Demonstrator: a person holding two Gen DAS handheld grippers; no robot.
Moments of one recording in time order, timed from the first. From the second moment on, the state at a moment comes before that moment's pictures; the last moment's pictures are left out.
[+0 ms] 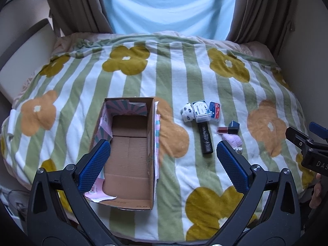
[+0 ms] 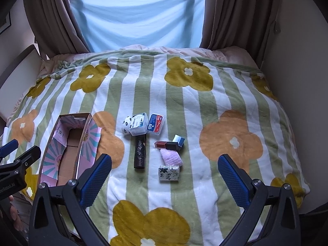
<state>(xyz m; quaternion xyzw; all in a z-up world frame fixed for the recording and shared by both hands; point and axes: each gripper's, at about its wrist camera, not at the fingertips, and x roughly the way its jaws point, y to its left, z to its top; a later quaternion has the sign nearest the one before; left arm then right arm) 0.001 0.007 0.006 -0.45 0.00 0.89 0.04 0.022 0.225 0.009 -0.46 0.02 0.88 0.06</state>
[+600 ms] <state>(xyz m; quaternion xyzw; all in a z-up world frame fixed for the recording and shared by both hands) 0.000 0.010 0.003 -0.45 0.01 0.89 0.03 0.020 0.224 0.008 -0.46 0.02 0.88 0.06</state>
